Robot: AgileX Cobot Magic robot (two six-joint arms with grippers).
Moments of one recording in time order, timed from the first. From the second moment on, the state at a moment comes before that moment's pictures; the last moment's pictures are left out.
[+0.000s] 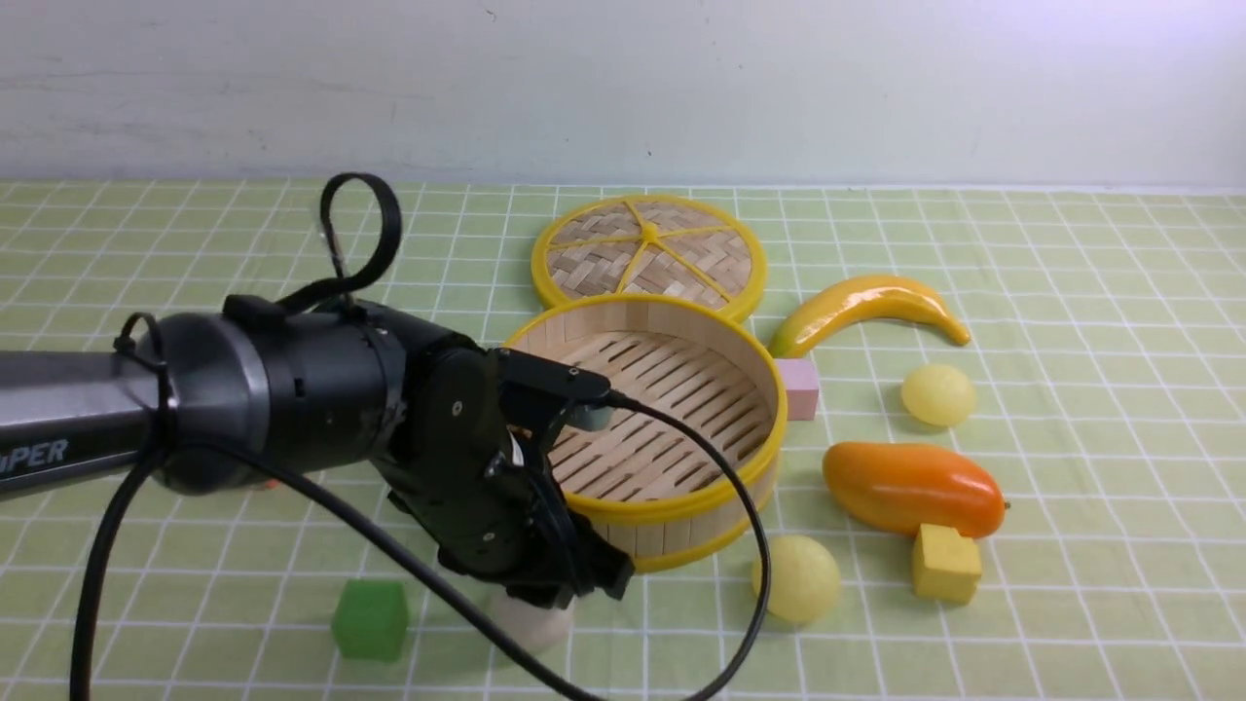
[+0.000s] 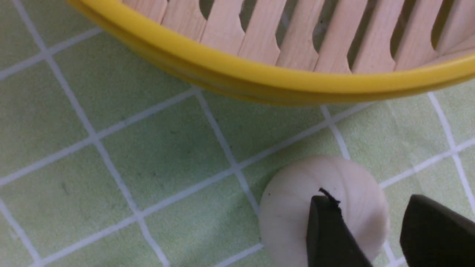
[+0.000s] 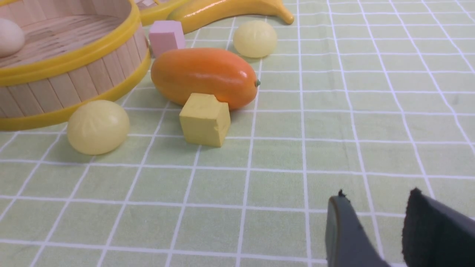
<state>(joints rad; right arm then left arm) 0.09 -0.01 0.02 0.02 0.38 0.04 -0.59 1.77 -1.13 -0.07 0.61 -0.08</state>
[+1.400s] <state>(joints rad) 0.09 -0.01 0.02 0.02 0.38 0.04 -0.59 1.64 -1.32 -0.06 0.78 -0.10</state>
